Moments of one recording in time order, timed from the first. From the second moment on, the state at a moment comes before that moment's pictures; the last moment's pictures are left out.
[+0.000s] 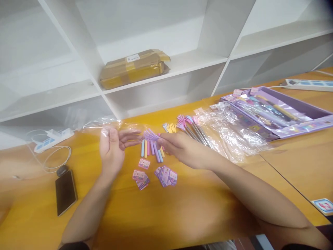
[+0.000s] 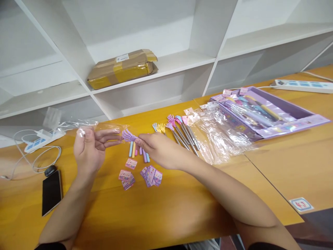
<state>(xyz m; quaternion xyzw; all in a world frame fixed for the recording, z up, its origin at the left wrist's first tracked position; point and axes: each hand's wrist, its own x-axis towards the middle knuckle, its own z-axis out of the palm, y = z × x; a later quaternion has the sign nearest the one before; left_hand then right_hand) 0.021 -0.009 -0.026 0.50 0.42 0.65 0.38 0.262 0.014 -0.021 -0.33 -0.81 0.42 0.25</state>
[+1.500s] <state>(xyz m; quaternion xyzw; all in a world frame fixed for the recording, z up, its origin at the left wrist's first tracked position) 0.032 -0.009 -0.047 0.47 0.41 0.57 0.53 0.246 0.027 -0.042 -0.31 -0.68 0.60 0.29</state>
